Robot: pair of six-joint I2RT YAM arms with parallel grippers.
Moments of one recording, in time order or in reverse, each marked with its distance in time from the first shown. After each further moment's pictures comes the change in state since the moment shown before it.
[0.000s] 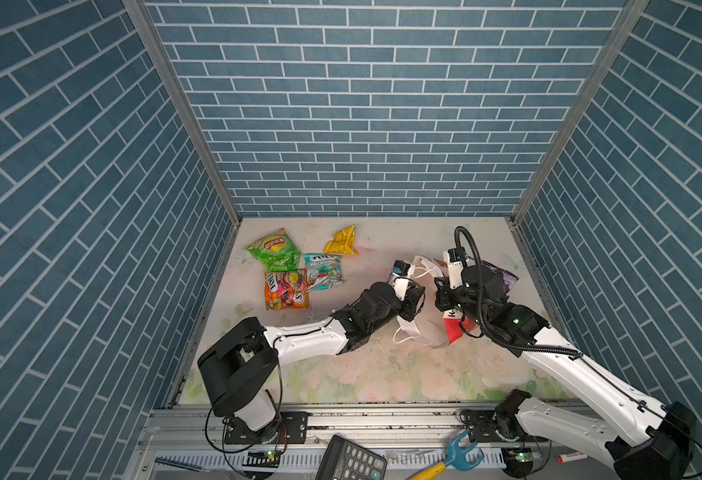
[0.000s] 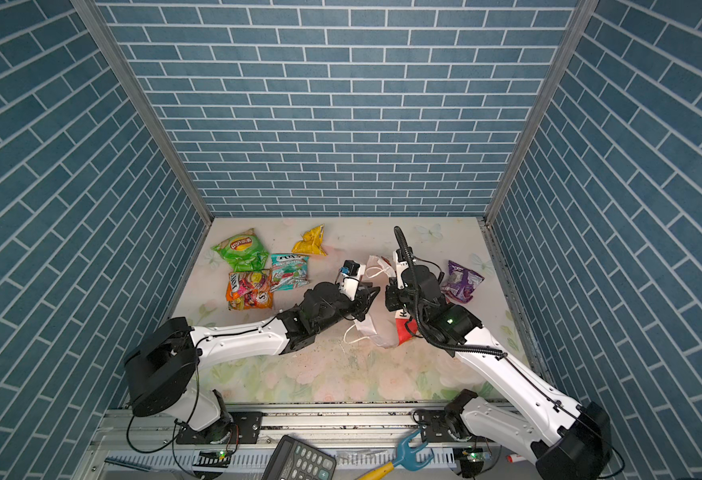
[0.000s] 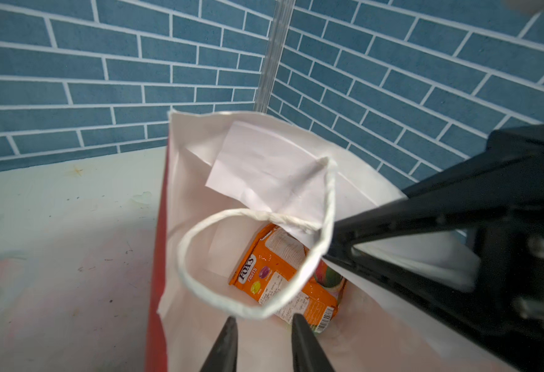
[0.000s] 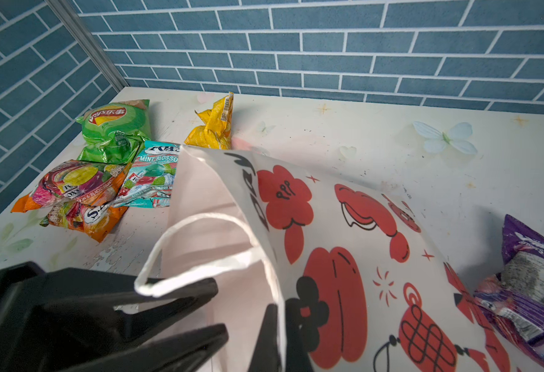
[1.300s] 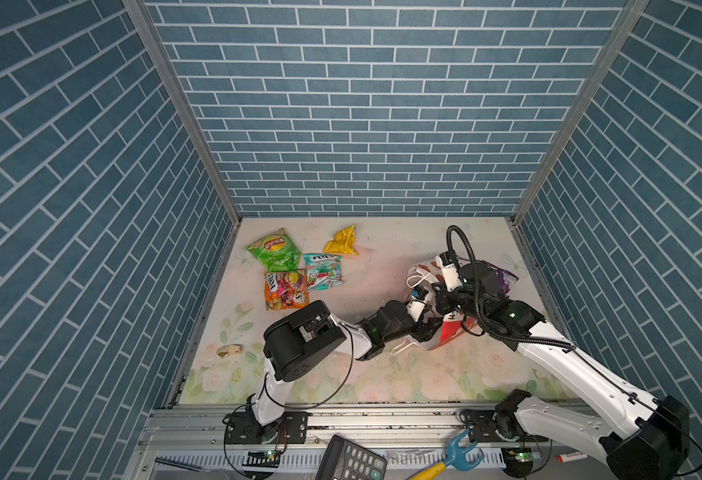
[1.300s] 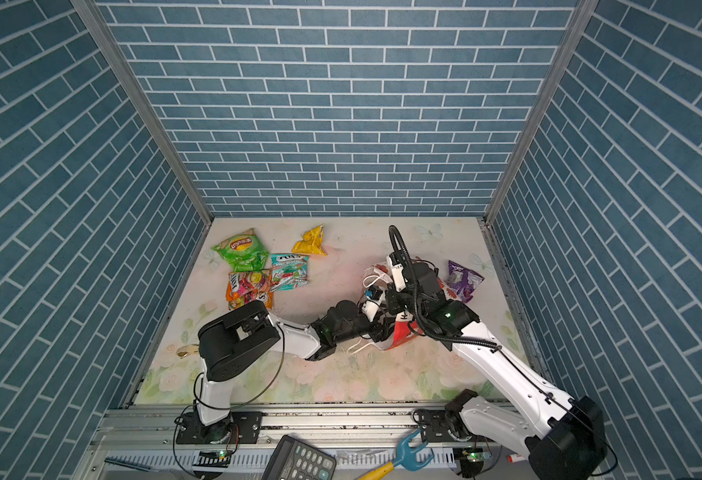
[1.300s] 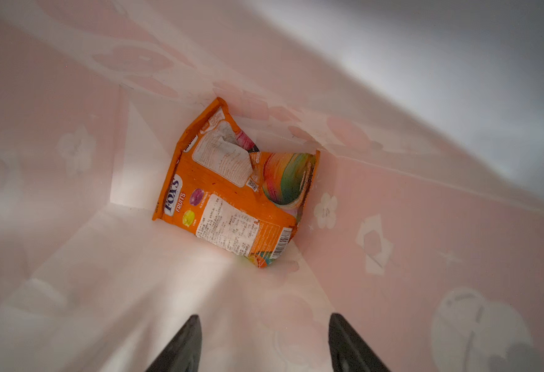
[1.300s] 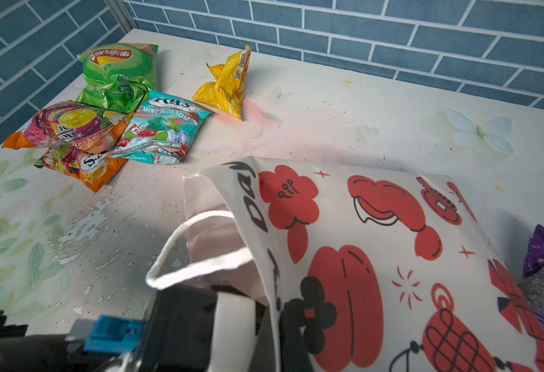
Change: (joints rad) left arm -0.040 0.374 -0.033 0.411 0.190 -0.001; right arm -0.048 0.046 0.006 -0.040 -0.123 -0.126
